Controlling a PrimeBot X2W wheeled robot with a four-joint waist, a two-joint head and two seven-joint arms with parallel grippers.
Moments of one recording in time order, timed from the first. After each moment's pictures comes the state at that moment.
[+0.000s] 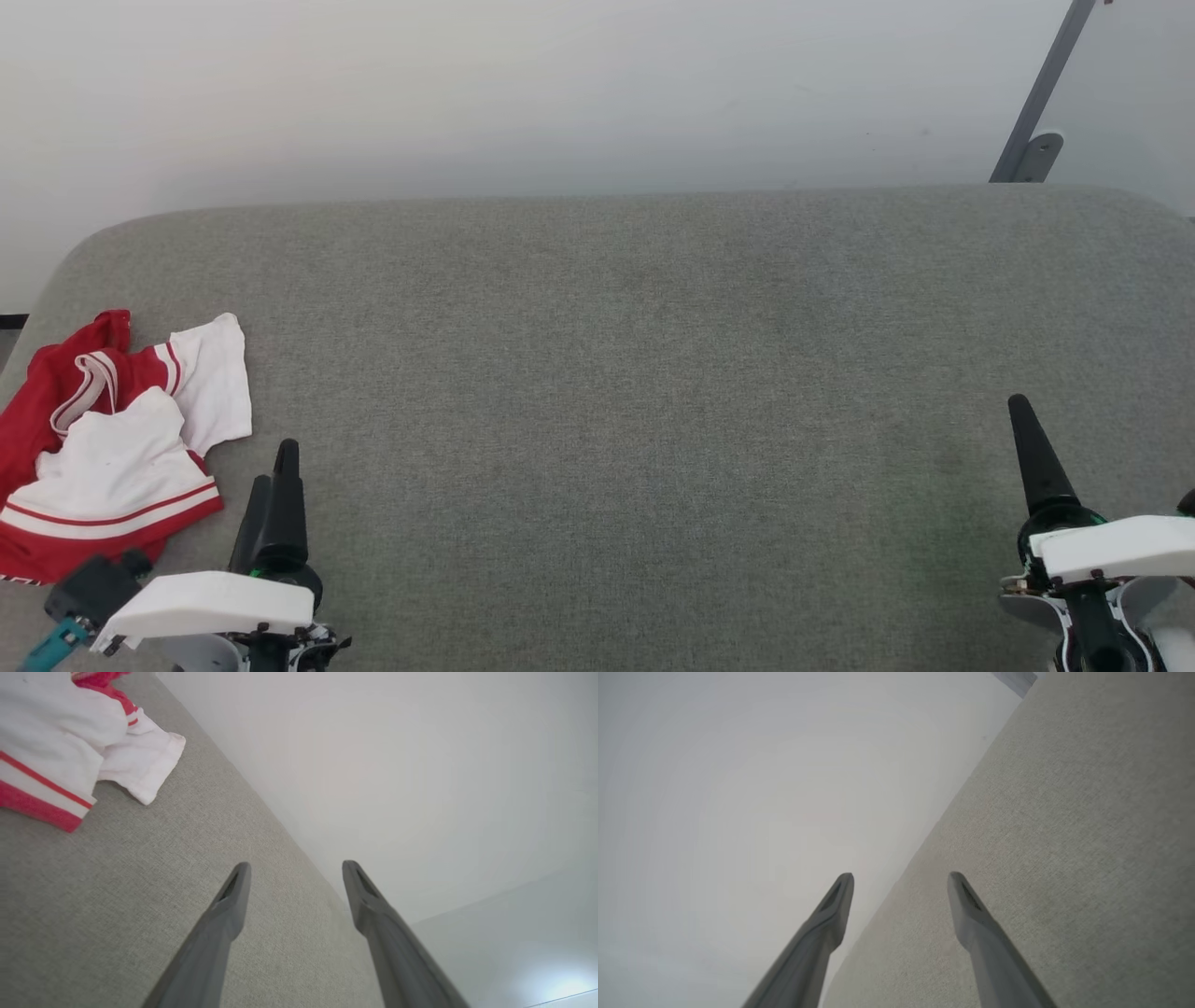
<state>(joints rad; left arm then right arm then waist) -0.06 0.04 0.13 0.24 -1.00 -0.13 -0.04 -0.11 -0.17 -0.05 0.30 1.28 0.13 -0.04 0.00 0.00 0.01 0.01</state>
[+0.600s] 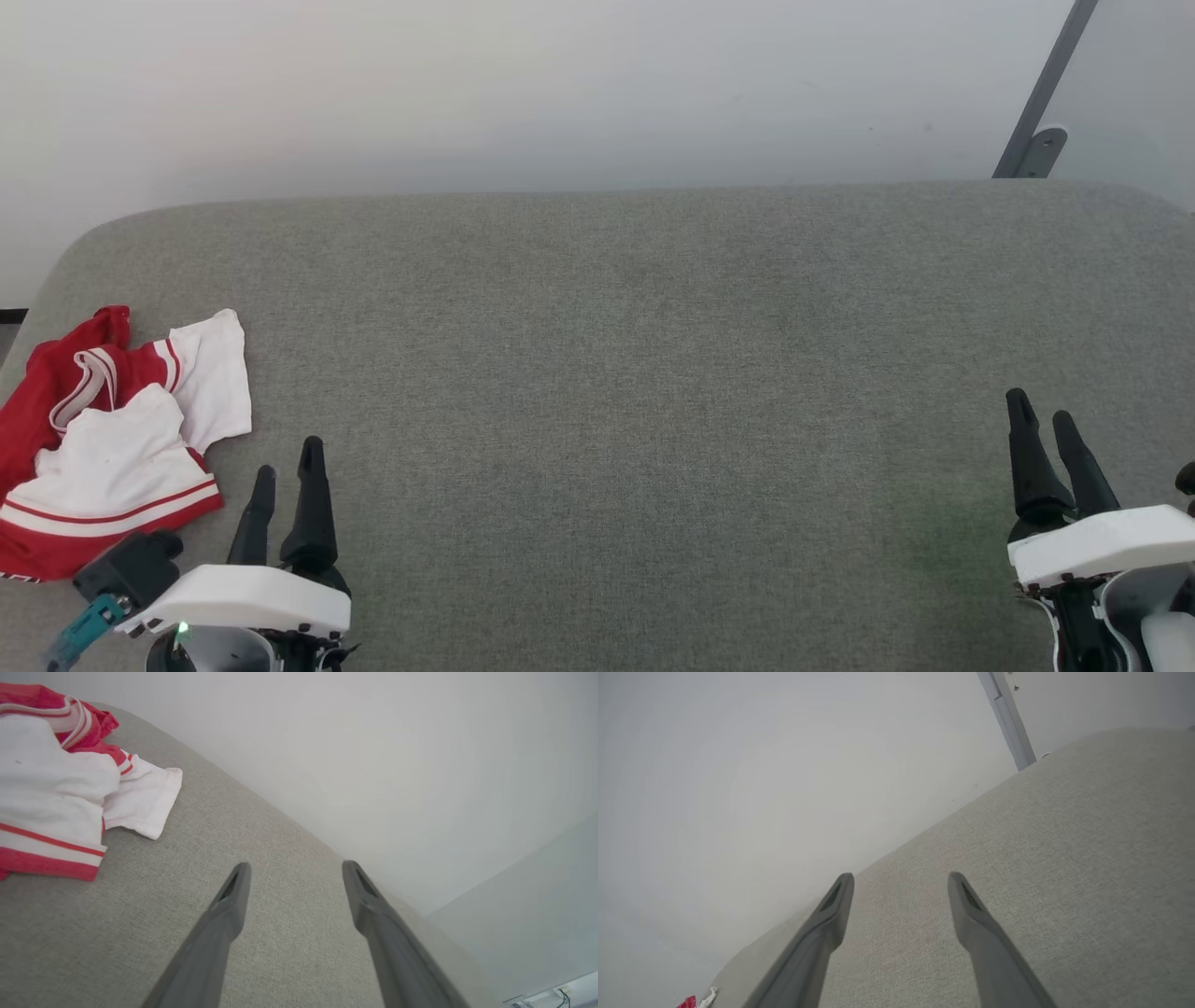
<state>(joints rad) -0.06 0.04 0.09 0.24 -0.71 -0.11 -0.10 -0.12 -0.17 -0.07 0.29 0.83 0.13 -0.10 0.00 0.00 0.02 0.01</state>
